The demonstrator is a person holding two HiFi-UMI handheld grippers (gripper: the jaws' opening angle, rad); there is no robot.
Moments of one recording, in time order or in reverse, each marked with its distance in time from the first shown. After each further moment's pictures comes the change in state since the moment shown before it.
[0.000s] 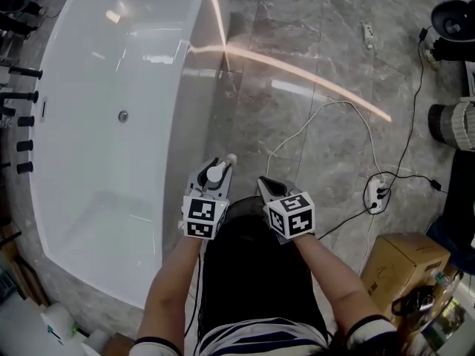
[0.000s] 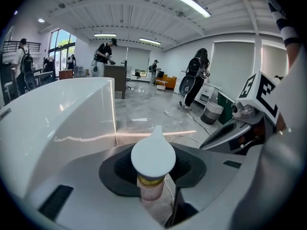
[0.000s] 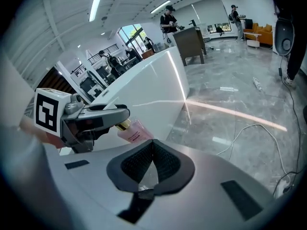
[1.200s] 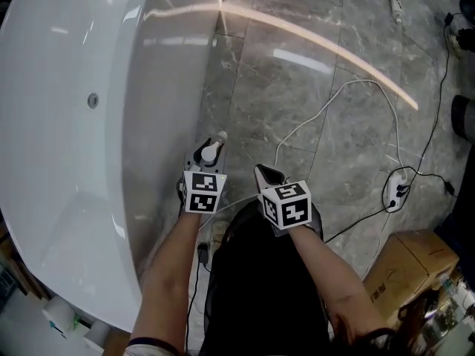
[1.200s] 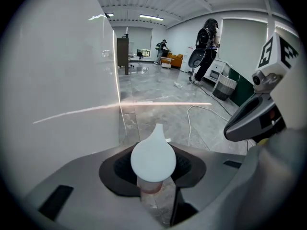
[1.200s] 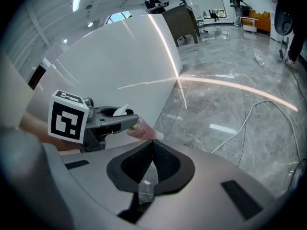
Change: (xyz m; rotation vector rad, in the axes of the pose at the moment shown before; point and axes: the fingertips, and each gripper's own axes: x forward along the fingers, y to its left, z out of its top) left arm 0.157 0.074 -0.182 0.019 0.235 0.062; right arm 0.161 -0.072 -0.083 0.069 0.129 -0.048
